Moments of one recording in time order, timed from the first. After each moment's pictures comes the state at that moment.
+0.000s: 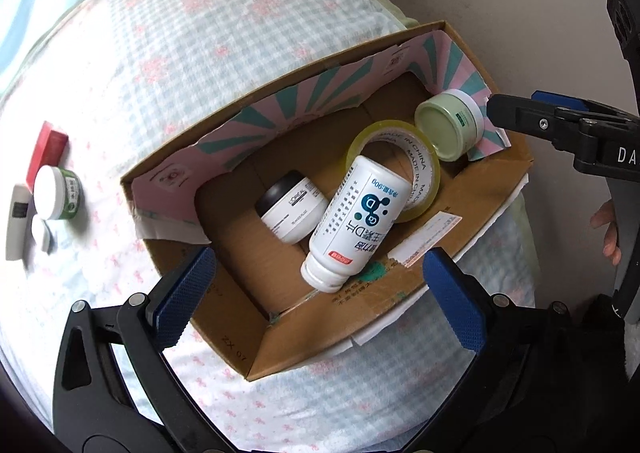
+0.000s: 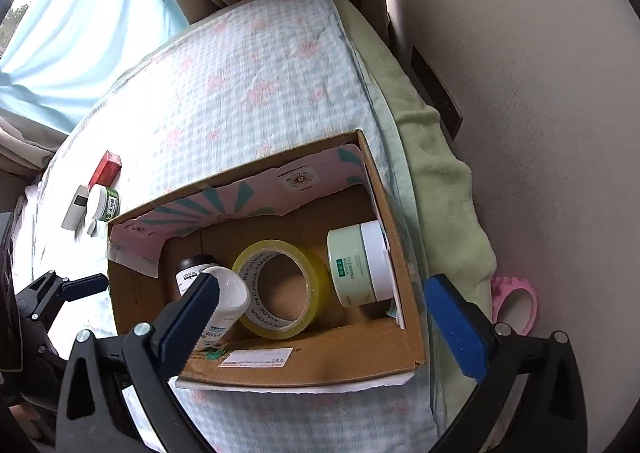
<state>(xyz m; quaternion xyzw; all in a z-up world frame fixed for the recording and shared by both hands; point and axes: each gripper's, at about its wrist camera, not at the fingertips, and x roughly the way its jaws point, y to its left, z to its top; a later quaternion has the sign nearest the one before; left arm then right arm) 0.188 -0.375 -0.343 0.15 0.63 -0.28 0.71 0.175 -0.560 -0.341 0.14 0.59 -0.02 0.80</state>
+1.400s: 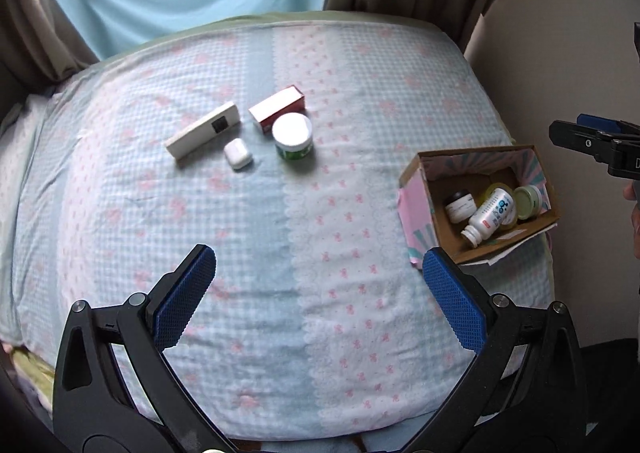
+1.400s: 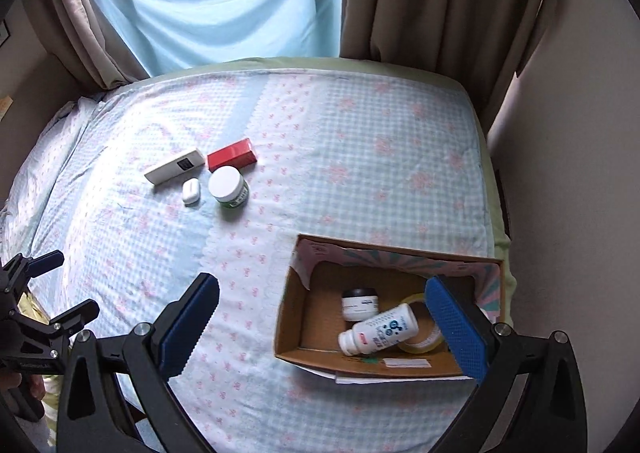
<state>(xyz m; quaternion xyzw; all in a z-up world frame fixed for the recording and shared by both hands) 0.136 -0.069 -0.189 0.02 0.54 -0.10 0.84 0.179 -0.322 -0.185 -0.02 0.52 0.08 0.85</state>
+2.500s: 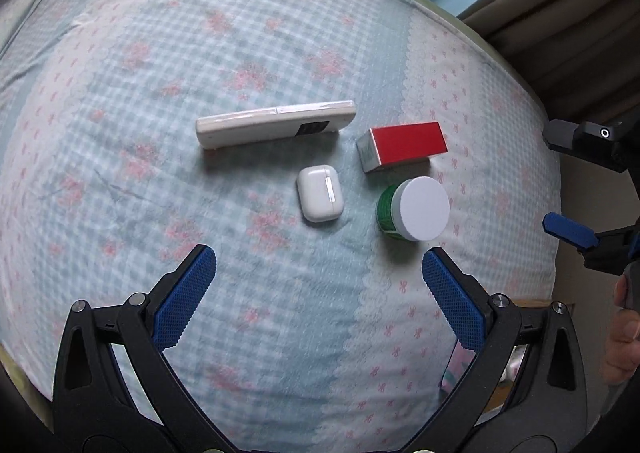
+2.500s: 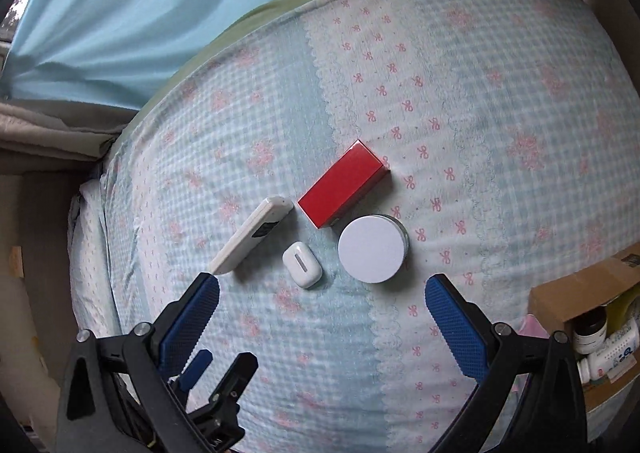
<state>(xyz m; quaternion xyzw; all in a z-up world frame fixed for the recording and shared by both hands) 0.339 0.058 -0.349 -0.18 0.60 0.00 0.78 0.409 -0.156 -0.321 0.23 0.65 0.06 0.72</state>
